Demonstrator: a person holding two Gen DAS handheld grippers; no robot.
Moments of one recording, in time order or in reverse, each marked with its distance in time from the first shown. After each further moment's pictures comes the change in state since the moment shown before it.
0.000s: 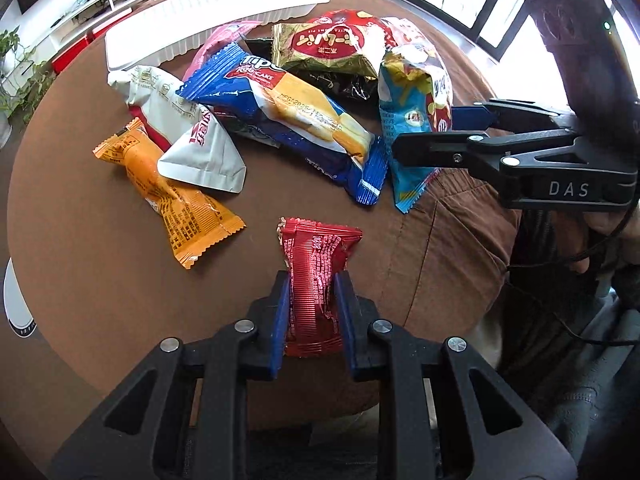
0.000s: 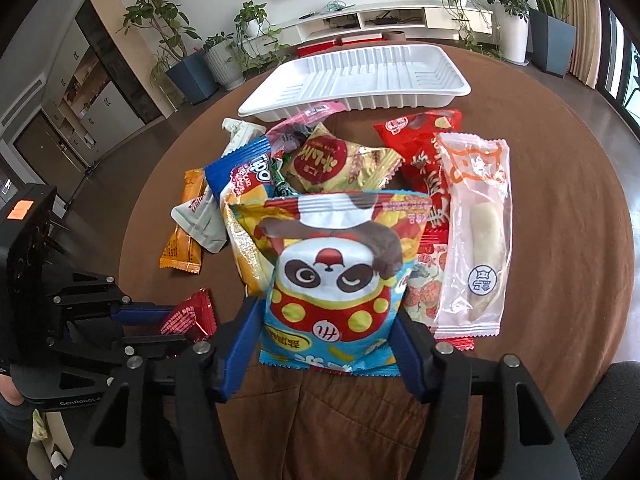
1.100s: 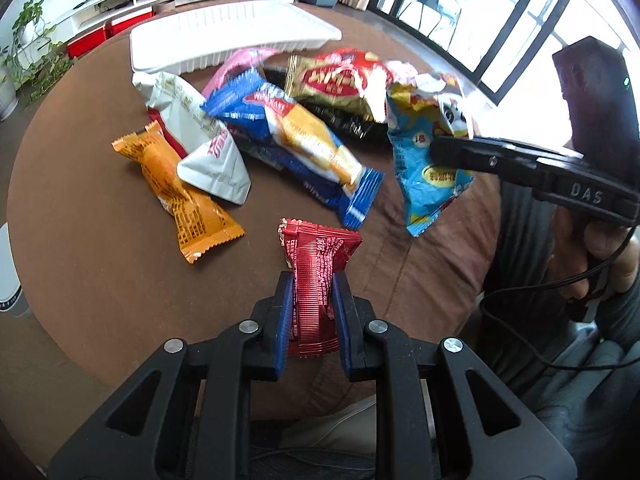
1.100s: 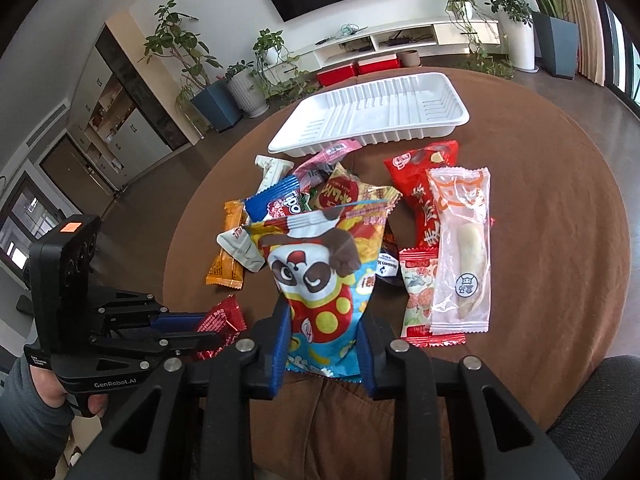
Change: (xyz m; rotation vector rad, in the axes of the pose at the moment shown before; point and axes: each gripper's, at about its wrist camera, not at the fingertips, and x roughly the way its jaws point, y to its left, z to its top) left arm -0.028 0.007 -0.013 -0.117 -0.128 -0.068; right arm -0.046 -0.010 -0.008 0.028 -0.096 0.121
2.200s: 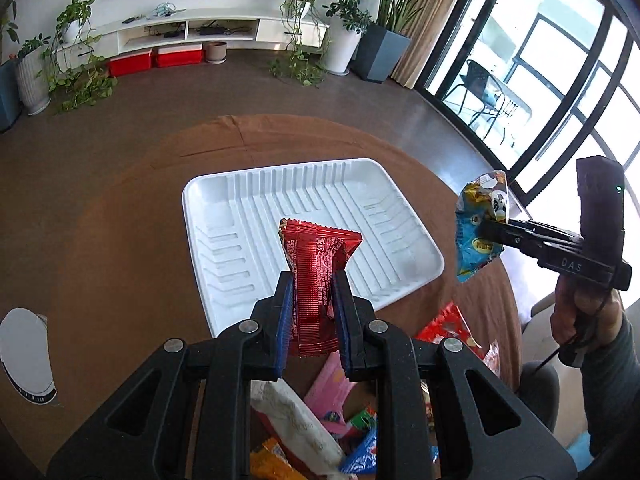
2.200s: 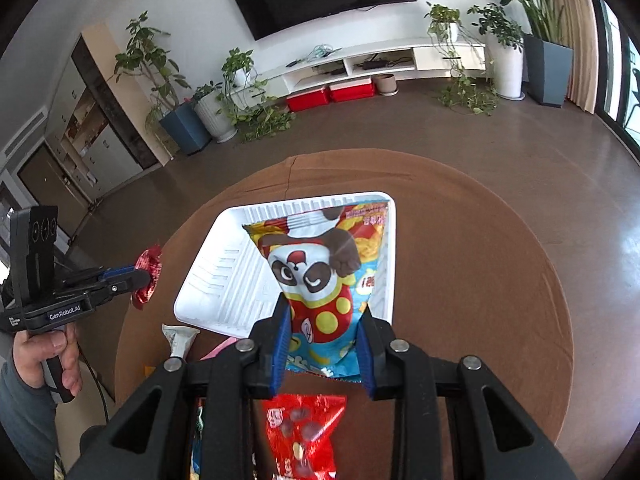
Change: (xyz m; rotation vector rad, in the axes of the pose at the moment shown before) left arm -0.015 0.128 0.258 -0.171 -0.187 0.051; right arm 0.048 -0.094 0.226 -0.036 -0.018 -0.096
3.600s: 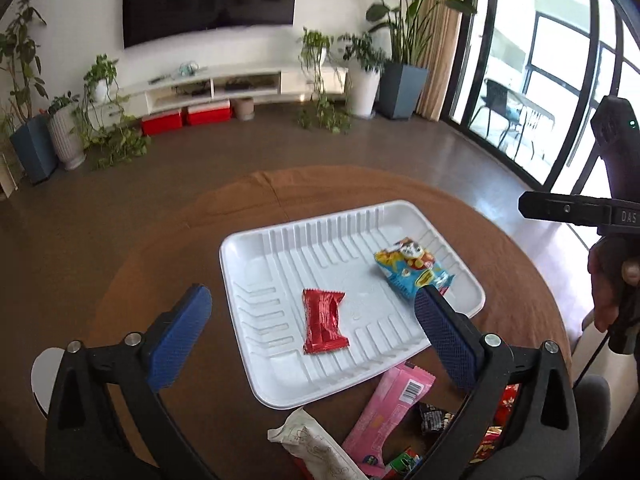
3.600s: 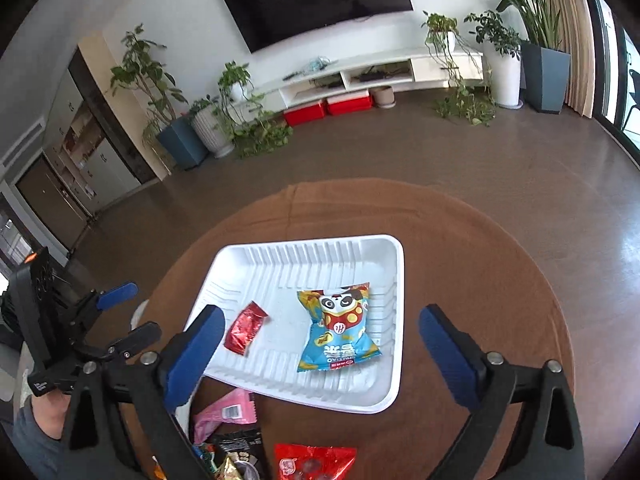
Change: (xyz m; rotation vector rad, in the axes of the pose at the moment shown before) left arm -0.028 -0.024 -0.029 0.100 -0.265 0.166; right arm -0.016 -0.001 0.028 0.036 -0.089 0.009
